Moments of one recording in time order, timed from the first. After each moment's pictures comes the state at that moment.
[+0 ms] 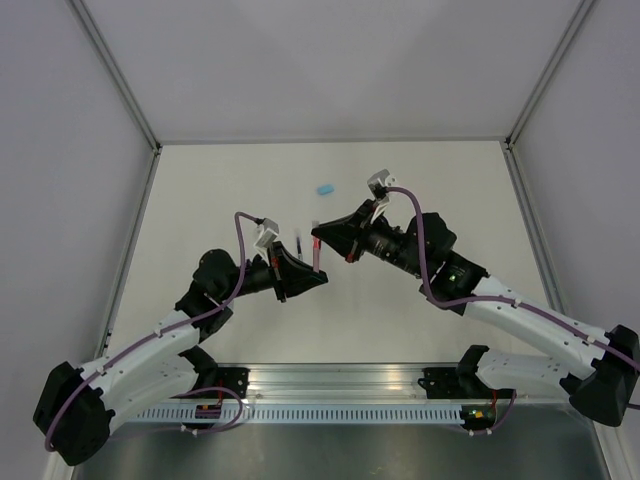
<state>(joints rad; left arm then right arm) -0.67 0.87 0.44 0.52 0.65 -0.56 0.89 1.09 0.93 0.23 -0.14 0.43</state>
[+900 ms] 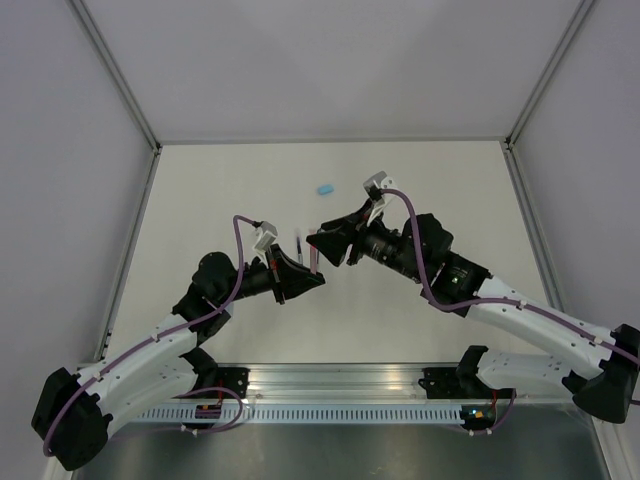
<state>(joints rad) -0.67 0.82 0.42 0.46 0.60 -0.54 0.95 1.08 0.96 0.11 -0.04 0.42</state>
